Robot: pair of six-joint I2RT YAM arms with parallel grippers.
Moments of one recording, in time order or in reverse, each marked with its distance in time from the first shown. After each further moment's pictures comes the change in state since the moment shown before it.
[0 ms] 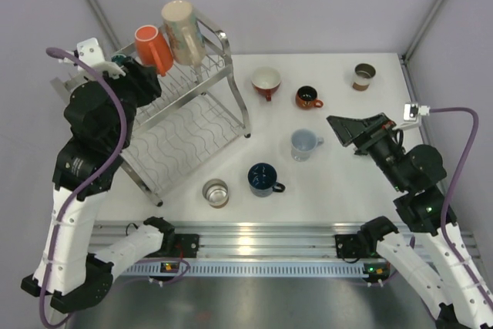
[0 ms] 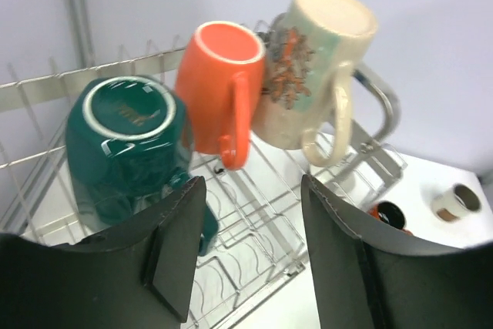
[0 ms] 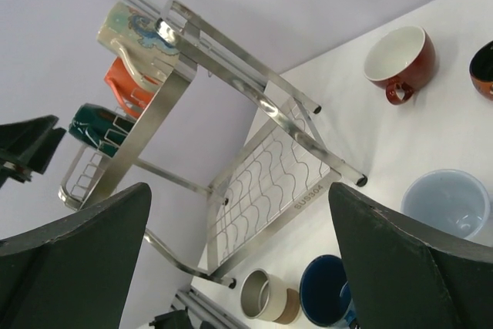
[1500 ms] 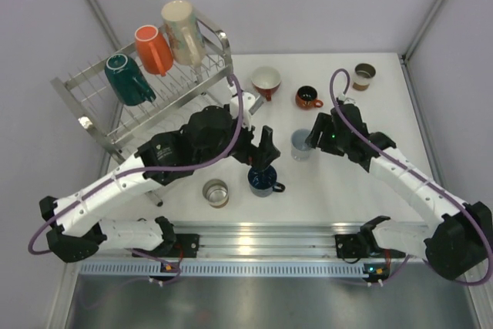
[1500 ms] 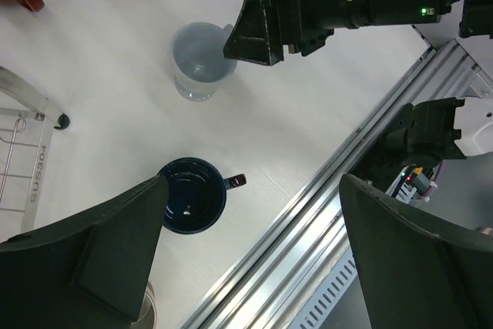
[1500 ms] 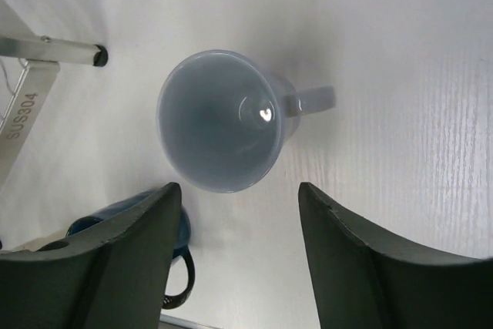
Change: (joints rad) left arm -0.644 0.226 -0.166 -0.021 0.393 -0.048; right arm 0.058 0.658 0.097 -0.307 0.147 -0.246
